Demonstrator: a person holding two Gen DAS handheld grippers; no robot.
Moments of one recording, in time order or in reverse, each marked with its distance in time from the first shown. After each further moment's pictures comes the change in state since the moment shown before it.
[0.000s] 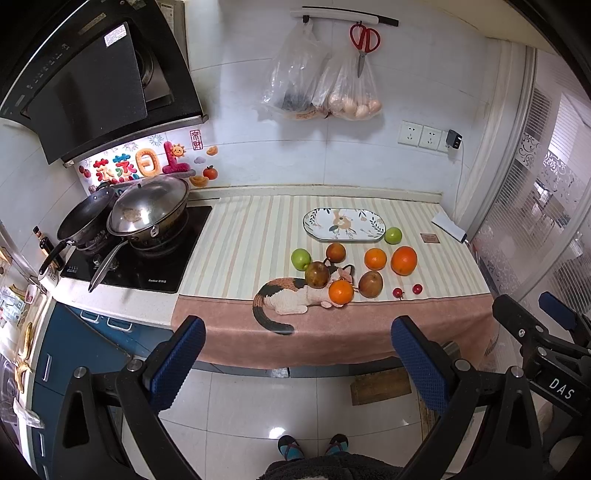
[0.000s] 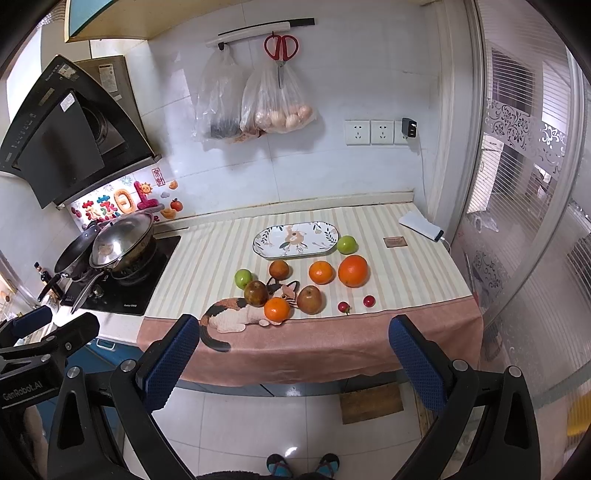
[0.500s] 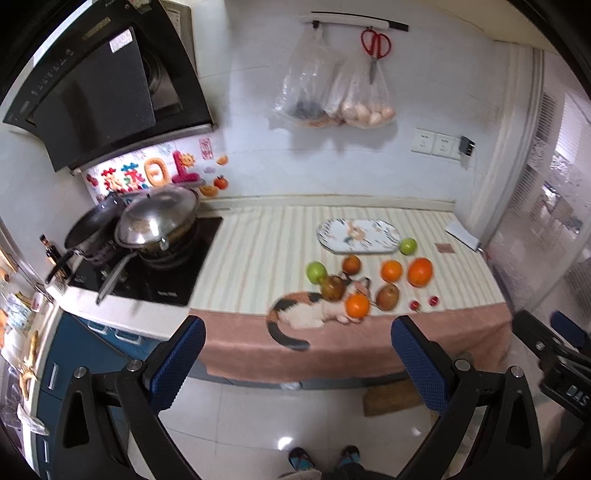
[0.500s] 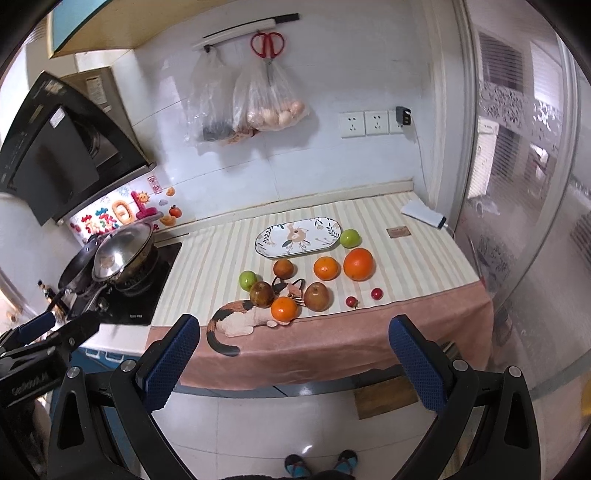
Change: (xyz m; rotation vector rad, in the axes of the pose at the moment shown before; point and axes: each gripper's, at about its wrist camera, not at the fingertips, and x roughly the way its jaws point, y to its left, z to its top) left arm 0.013 0.006 0.011 0.004 -0.052 0.058; right arm 0.017 0.001 0.002 0.095 0.022 0.008
